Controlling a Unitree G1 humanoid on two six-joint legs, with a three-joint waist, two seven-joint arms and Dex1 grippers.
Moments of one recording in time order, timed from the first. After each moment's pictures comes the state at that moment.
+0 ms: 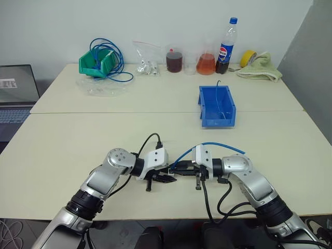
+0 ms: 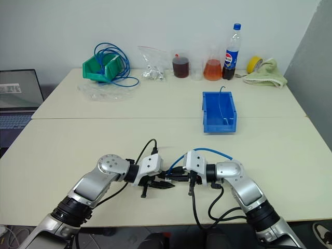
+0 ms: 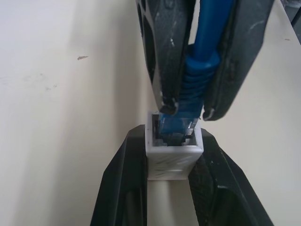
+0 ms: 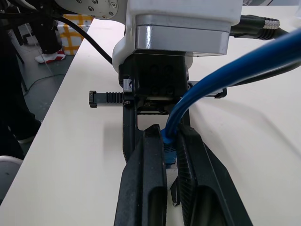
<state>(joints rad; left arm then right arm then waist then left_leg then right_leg) -0.40 0.60 -0.37 -0.01 -0.11 0.32 -1.22 -0.34 -0.39 0.41 -0.06 0.21 0.16 1.03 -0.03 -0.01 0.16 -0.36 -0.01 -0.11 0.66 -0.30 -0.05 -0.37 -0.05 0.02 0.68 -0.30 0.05</state>
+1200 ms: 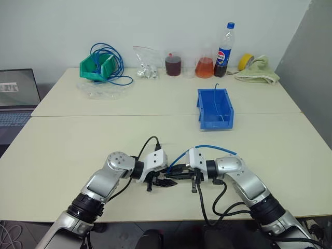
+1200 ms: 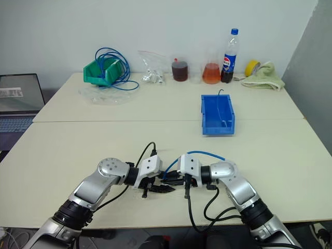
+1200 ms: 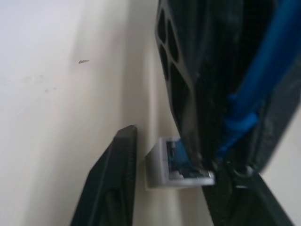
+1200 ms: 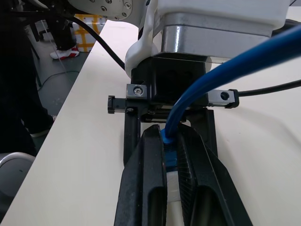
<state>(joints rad) -0.36 0.59 -0.34 0.01 -0.14 0.32 -1.22 -0.38 -0.35 0.45 -0.01 0.18 0.16 1.07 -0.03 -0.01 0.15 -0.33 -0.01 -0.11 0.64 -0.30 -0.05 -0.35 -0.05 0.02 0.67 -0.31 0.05</state>
